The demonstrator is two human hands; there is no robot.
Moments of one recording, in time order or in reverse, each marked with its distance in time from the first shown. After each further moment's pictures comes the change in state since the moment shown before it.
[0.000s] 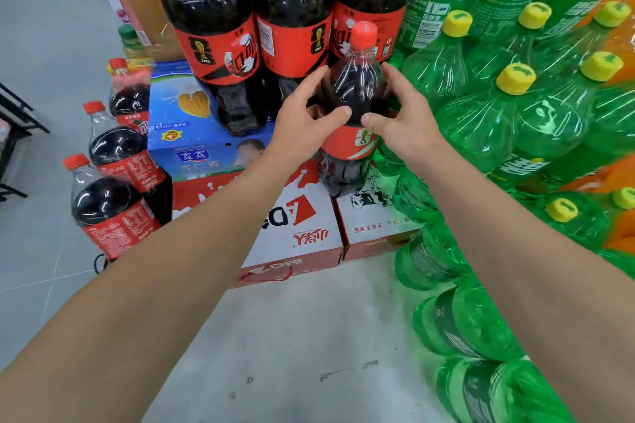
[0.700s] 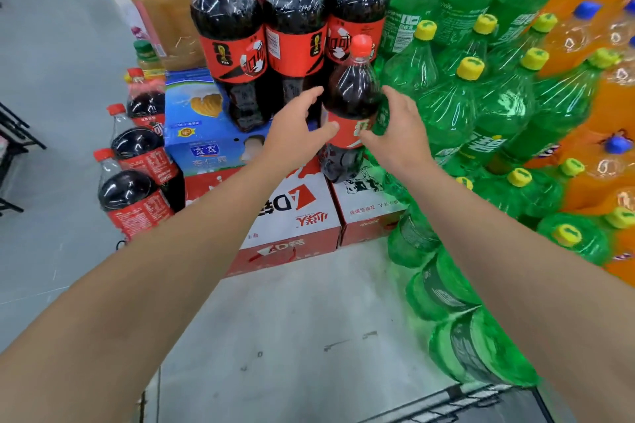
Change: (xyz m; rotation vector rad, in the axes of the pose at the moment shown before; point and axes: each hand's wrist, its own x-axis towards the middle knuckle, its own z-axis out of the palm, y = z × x) left_hand -0.060 0.035 -0.026 0.370 -0.127 0.019; right_hand -0.075 -0.028 0.004 -0.441 0.143 -0.009
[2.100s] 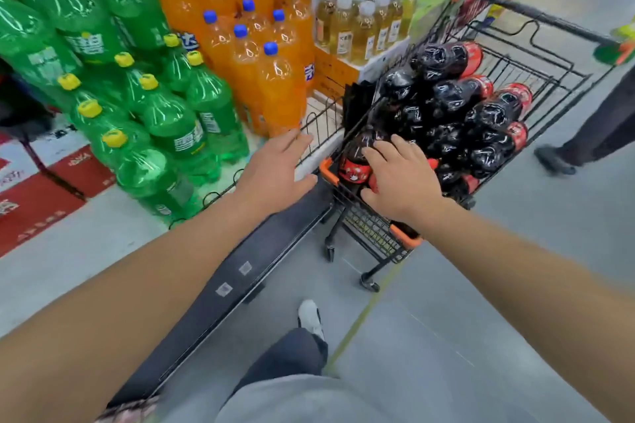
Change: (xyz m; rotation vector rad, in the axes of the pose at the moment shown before) left_hand -0.359 0.325 0.411 0.423 -0.488 0.583; right_hand -0.527 0.378 -0.336 -0.694 -0.193 0.348
